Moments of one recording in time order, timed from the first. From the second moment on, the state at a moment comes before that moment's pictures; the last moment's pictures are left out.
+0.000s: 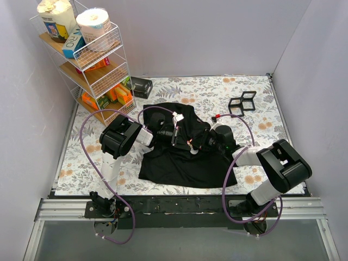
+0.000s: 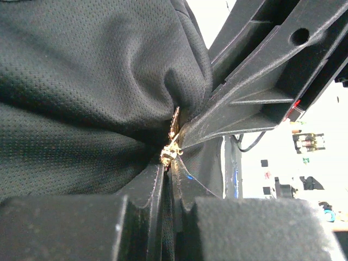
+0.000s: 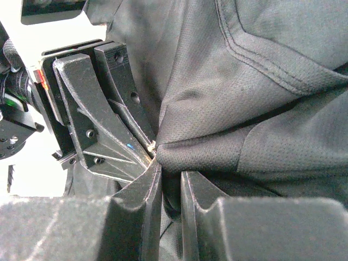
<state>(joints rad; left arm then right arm) -0.54 2.20 1.01 0.73 1.15 -0.65 0.54 1.56 0.47 0.62 -0.23 0.76</state>
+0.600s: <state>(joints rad) -0.55 2.20 1.04 0.70 1.15 -0.62 0.54 1.48 0.44 0.58 -0.18 0.77</state>
